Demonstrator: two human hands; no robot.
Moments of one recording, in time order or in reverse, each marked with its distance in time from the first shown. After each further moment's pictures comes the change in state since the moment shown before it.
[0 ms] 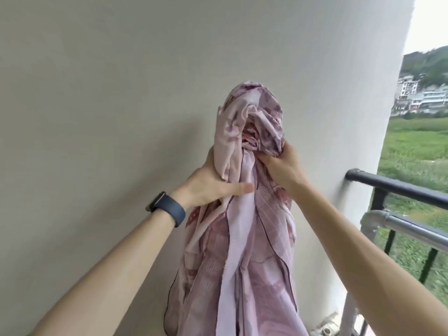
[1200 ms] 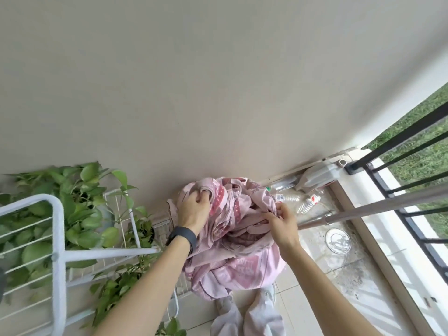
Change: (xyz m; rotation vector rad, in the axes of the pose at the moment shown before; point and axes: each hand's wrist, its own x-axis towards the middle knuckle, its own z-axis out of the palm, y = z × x) left_hand -0.311 -0.410 0.281 0.085 0.043 -1.213; right_hand -0.408 0.428 0.054 -0.212 -0.144 1.169
